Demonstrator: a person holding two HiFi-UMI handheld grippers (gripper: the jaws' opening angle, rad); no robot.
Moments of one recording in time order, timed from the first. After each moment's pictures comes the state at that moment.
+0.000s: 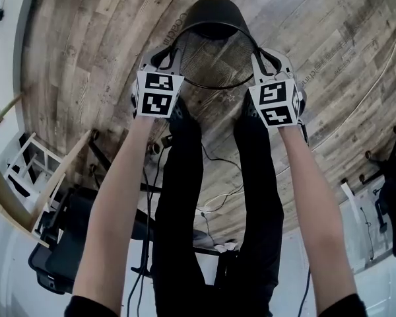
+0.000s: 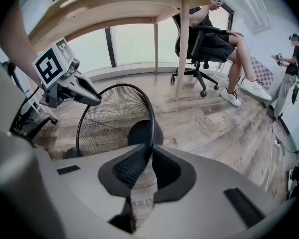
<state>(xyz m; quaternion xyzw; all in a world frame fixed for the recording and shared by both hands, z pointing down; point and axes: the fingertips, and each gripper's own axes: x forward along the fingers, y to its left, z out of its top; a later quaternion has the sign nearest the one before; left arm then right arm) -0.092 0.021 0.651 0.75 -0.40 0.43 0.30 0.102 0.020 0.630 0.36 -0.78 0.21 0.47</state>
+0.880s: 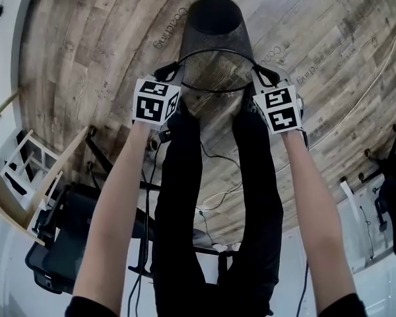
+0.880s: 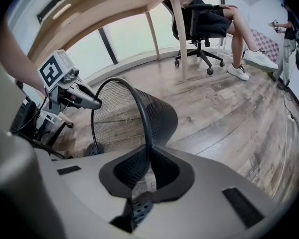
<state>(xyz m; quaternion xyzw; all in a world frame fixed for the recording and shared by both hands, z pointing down) -0.081 0.093 0.662 0.73 -0.35 0.40 0.42 0.110 0.089 0.647 0.31 -0.76 0.32 0.47</state>
